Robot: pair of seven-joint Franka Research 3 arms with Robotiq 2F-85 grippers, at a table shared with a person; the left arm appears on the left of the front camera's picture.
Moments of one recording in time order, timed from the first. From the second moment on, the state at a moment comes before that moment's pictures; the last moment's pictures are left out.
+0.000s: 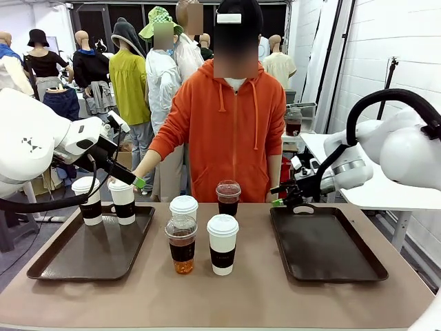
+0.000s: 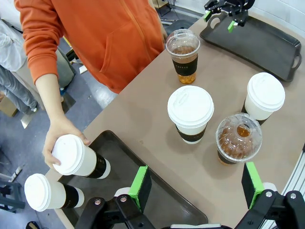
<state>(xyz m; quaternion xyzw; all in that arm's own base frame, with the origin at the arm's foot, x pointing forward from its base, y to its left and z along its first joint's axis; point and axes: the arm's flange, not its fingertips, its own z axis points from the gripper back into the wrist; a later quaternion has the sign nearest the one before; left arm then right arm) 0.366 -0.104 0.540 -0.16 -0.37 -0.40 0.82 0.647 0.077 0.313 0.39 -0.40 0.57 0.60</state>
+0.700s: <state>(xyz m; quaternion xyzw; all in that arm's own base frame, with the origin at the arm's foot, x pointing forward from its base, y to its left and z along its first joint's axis) 0.366 -0.104 0.540 -0.16 -0.37 -0.40 0.82 0.665 0.118 0.289 0.41 -0.40 0.58 0.58</state>
